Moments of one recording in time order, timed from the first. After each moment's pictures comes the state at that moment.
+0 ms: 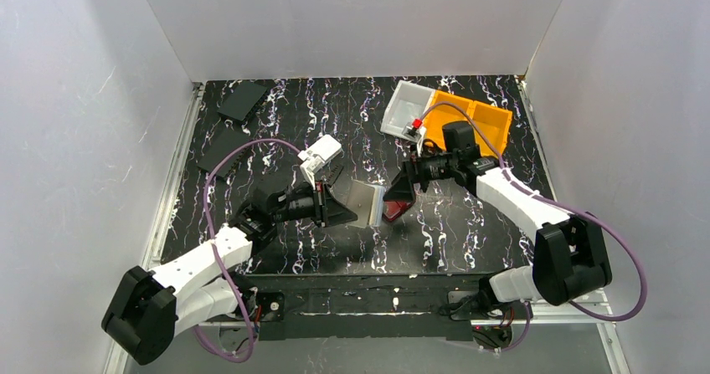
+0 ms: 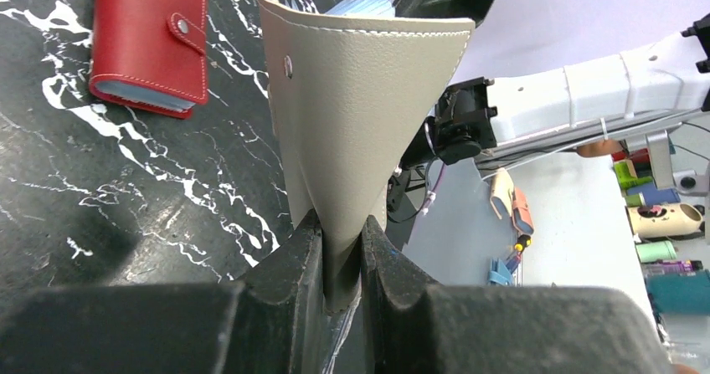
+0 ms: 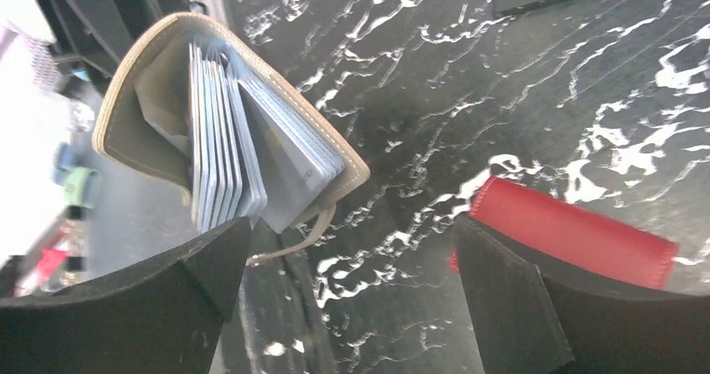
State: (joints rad) left arm -0.60 1.02 0.46 0.29 0.68 -0.72; right arm 0.42 1.38 0.93 -0.28 -0.97 -0.03
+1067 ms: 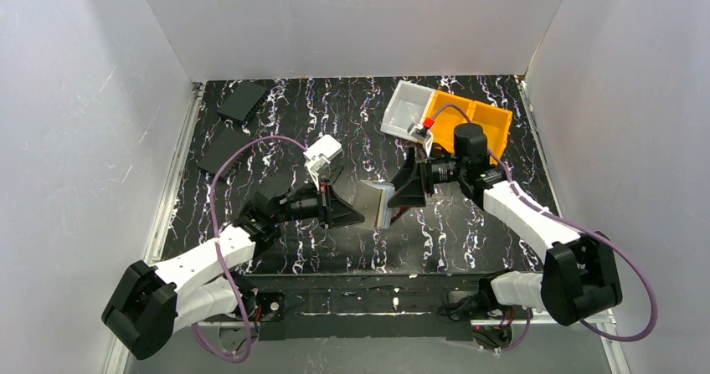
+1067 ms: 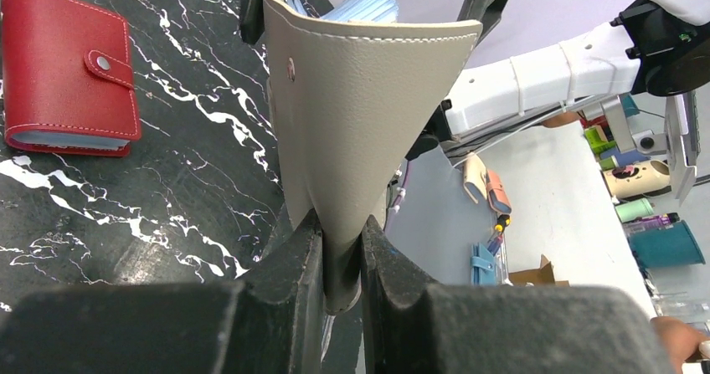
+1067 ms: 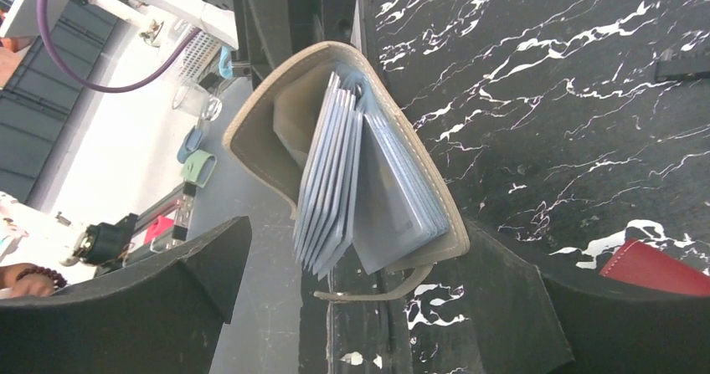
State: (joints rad) left arm -0.65 1.04 0.45 0.45 0.73 -0.75; right arm 0.39 1.24 0.78 0.07 -1.28 0.31
